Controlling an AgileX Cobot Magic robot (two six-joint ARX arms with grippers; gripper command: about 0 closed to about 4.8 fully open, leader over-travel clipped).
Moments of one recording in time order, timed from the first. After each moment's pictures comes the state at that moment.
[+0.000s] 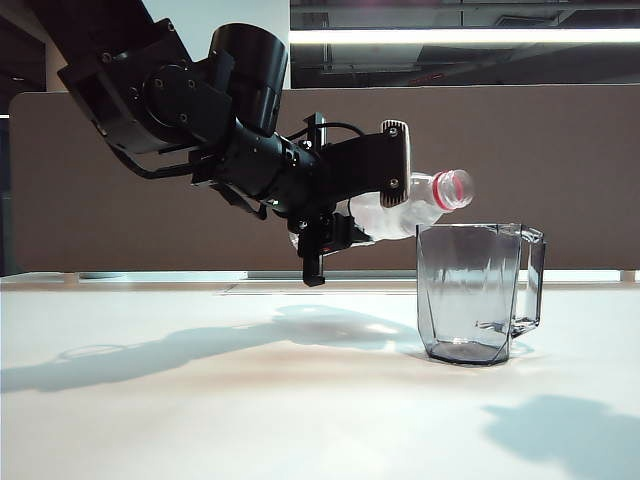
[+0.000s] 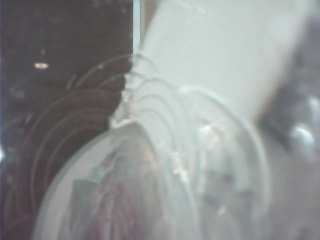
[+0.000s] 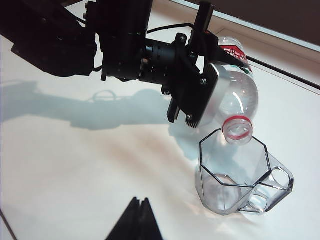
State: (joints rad) left arm -0.64 1.94 1.07 0.64 0.09 1.40; right arm 0.81 0.47 0.66 -0.54 0.08 0.02
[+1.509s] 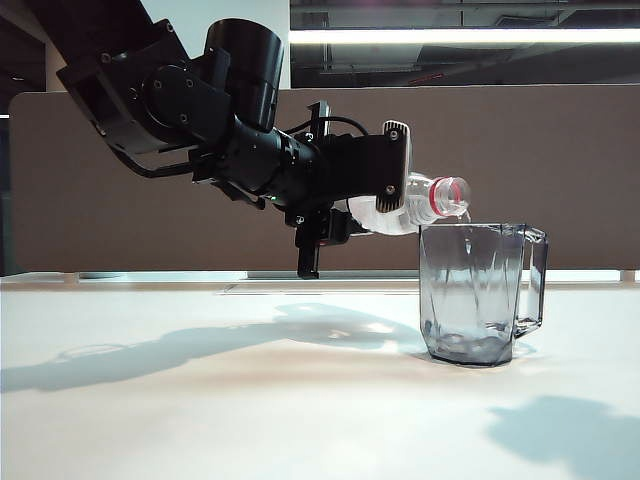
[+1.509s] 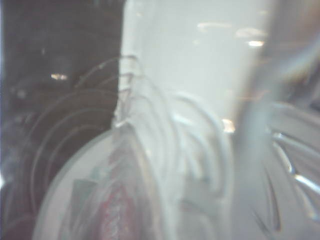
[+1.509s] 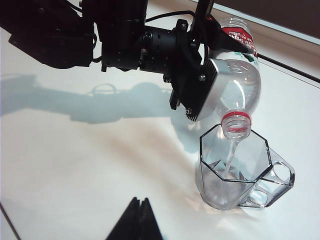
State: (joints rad) left arm -0.64 1.94 1.08 0.68 0.09 1.52; right arm 0.81 0.47 0.66 -0.57 0.08 0.02
